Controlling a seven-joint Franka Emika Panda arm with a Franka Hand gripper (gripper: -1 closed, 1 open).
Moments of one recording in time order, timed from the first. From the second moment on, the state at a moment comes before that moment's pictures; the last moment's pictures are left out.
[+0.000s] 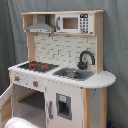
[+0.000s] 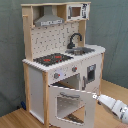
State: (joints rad) arm -0.14 -1.49 1.65 -2.22 -0.28 2.38 0.28
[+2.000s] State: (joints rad) arm -0.27 -1.49 1.76 -2.23 -0.28 2.42 0.91
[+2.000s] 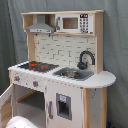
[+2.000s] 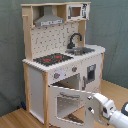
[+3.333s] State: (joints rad) arm -0.35 -1.47 1.79 -2.46 -0.25 2.48 1.13
